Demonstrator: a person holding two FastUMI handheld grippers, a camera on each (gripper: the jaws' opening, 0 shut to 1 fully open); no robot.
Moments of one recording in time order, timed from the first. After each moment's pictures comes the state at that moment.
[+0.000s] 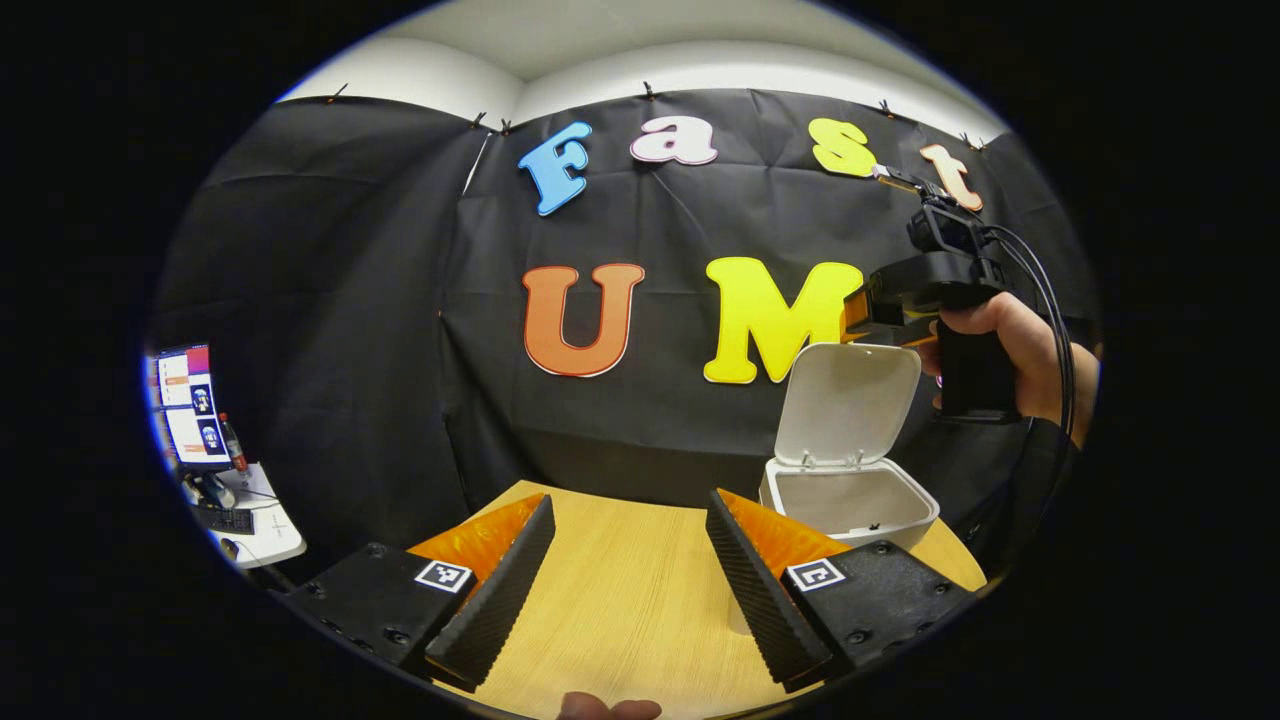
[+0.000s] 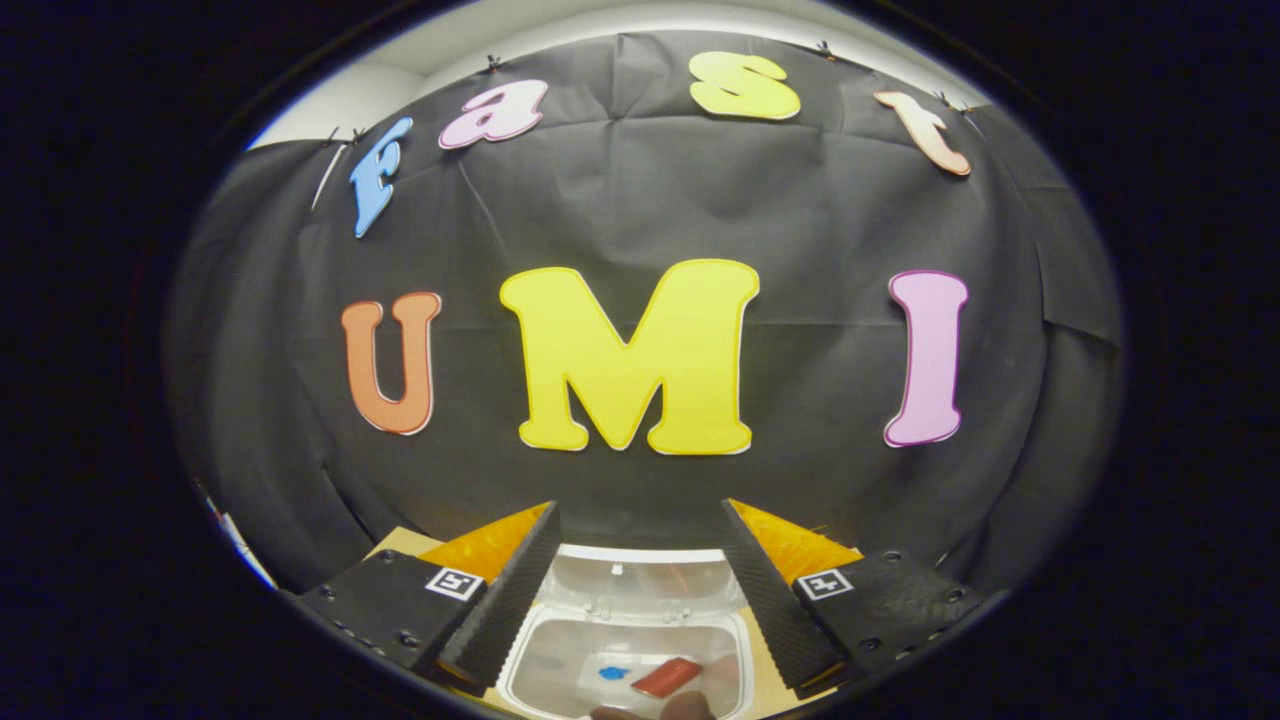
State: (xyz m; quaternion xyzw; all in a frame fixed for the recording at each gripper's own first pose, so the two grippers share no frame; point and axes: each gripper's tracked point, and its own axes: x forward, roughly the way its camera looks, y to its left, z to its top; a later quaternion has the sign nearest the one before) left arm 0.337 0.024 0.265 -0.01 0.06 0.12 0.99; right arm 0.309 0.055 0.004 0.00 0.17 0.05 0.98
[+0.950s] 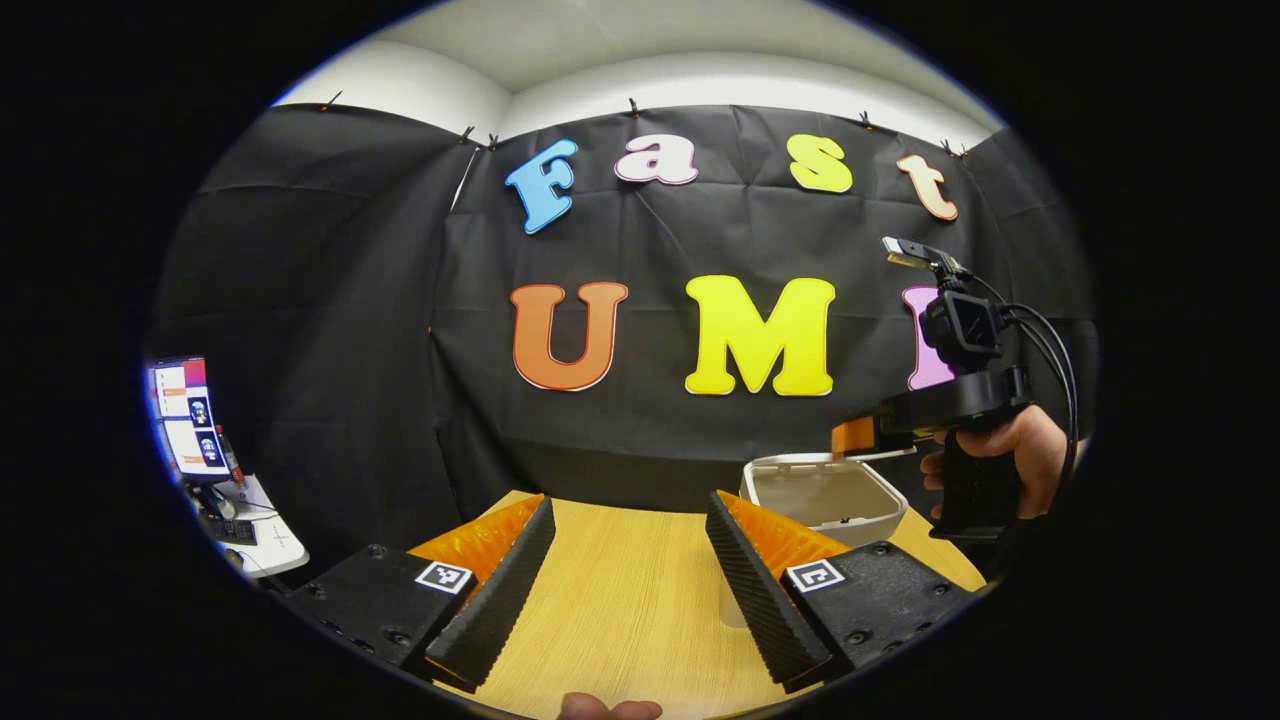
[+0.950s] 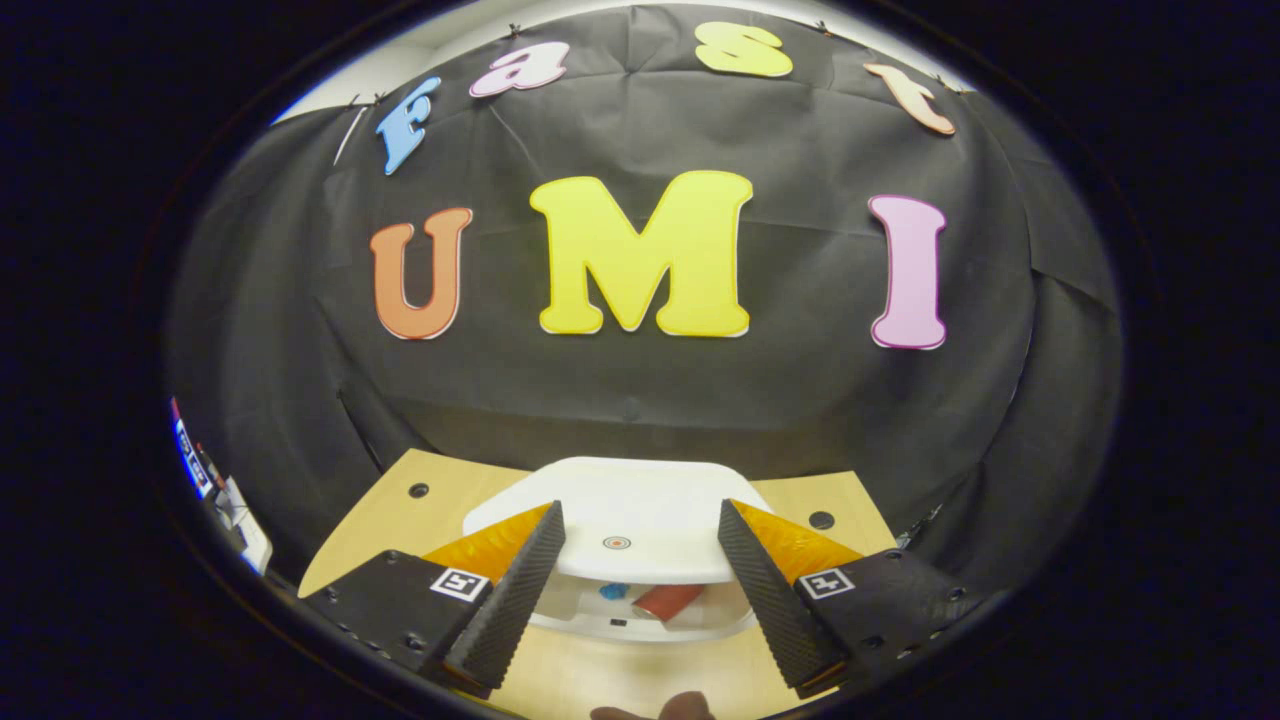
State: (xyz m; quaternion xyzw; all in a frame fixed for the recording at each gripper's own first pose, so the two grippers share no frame) left arm -0.013 0.065 -0.041 0.00 0.05 0.09 0.99; right arm 0.200 0.044 -0.099 -0.02 0.26 0.06 0.96
